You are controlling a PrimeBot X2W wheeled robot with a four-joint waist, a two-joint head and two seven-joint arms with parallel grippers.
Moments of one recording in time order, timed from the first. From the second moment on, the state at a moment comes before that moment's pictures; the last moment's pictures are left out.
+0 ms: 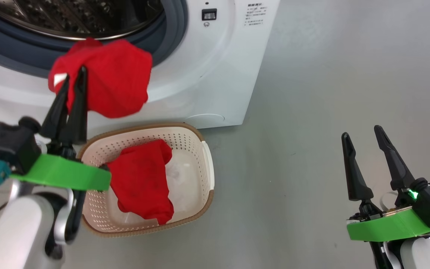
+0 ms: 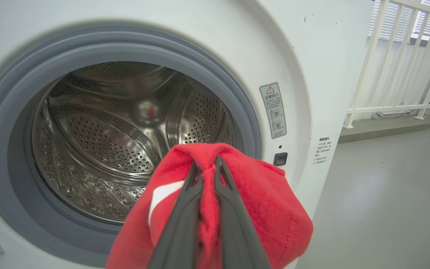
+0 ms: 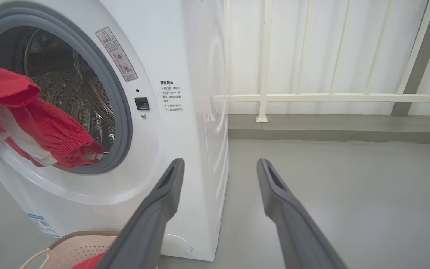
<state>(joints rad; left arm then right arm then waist) -0.54 0.38 -0.29 0.01 -0.46 0.17 -0.12 -0.08 -0.04 -0.02 -0.02 0.23 0.12 -0.26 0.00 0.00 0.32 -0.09</state>
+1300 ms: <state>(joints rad) -0.43 0.26 -0.31 0.47 -0.59 0.13 -0.20 -0.07 -0.04 -0.01 -0.03 0.24 0.12 -0.26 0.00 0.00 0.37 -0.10</state>
